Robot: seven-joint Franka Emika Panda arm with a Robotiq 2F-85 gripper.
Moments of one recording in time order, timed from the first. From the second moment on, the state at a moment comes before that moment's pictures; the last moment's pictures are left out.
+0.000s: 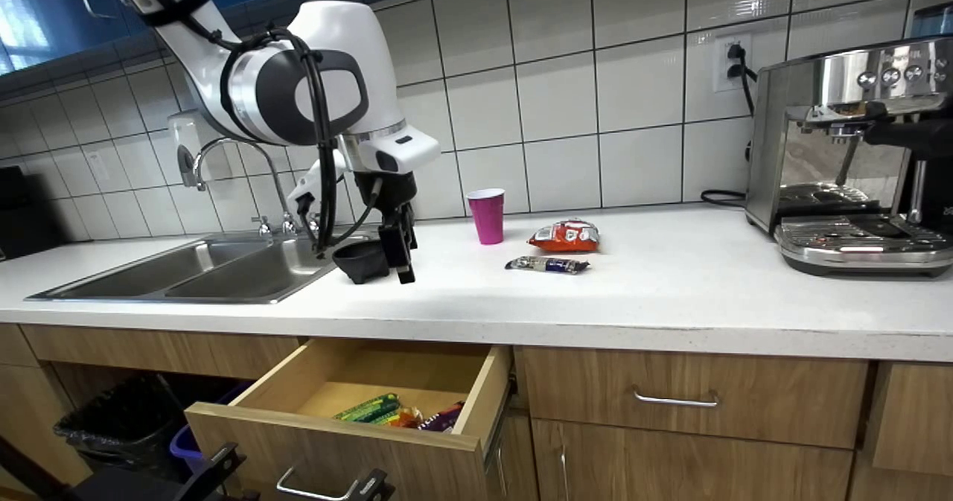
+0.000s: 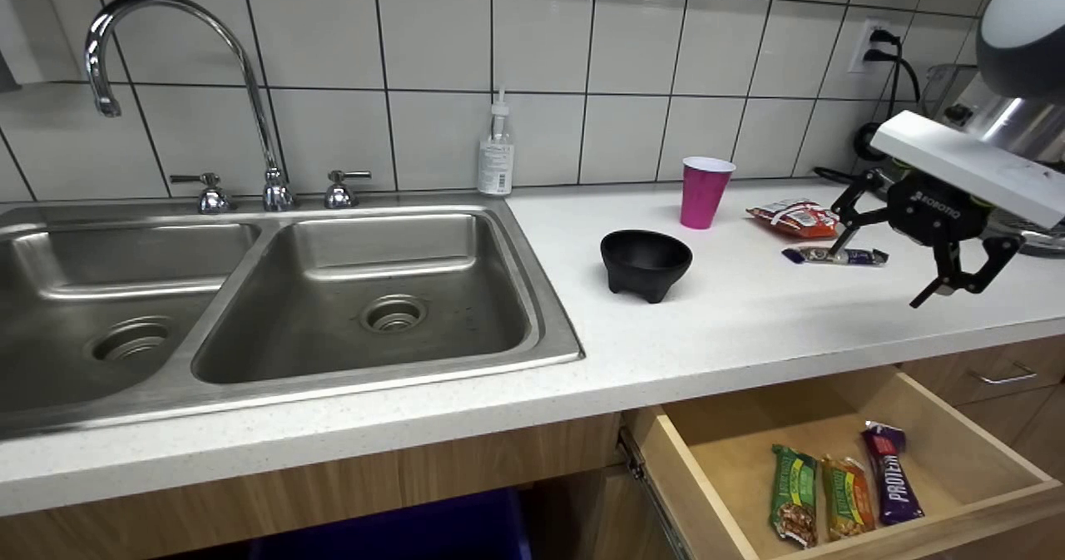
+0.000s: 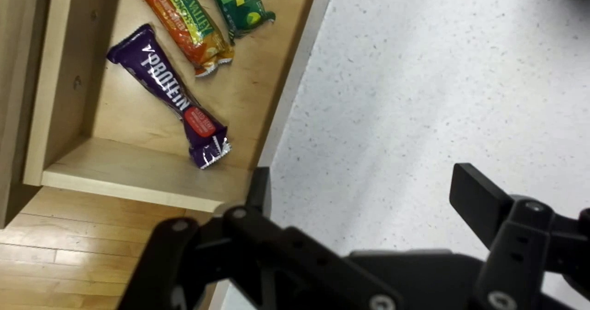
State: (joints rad) arm -0.02 -0.03 -0.07 -2.64 0.28 2.84 0.78
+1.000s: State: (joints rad) arm -0.07 0.13 -0.13 -2.35 0.28 2.71 0.77
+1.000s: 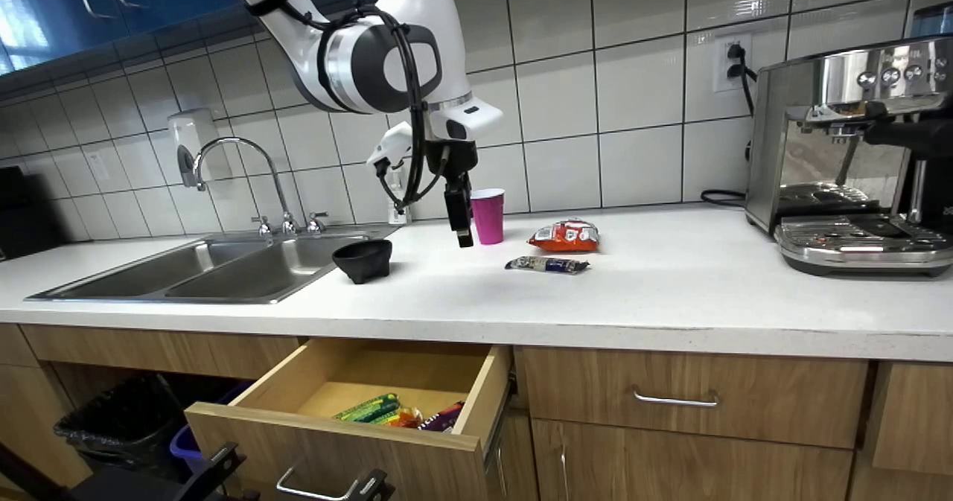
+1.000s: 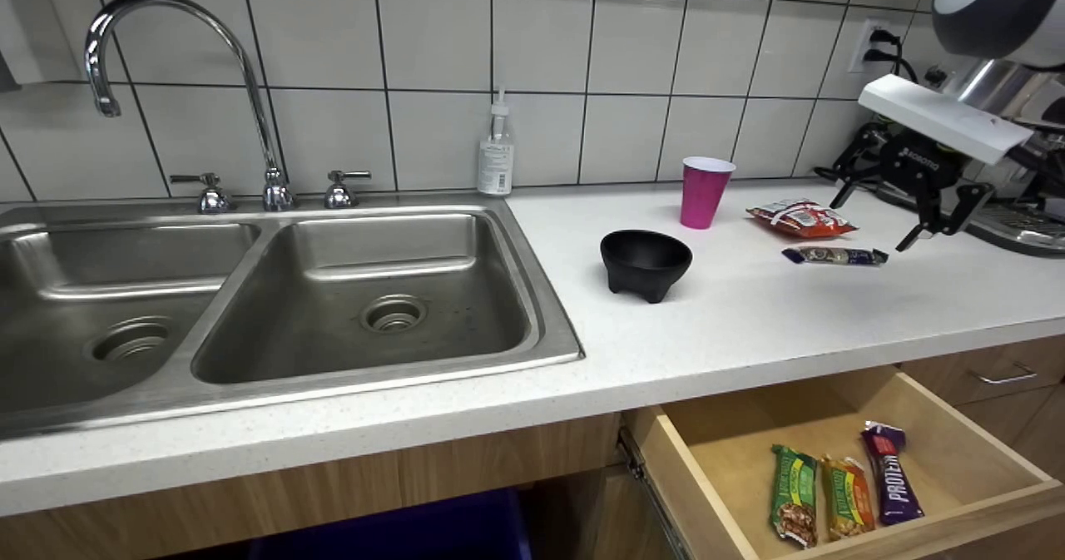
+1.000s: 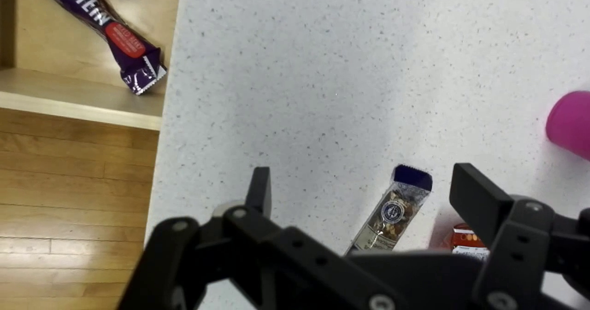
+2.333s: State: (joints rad) arm -0.11 0.45 -0.17 -1.95 0.29 2.55 0.78
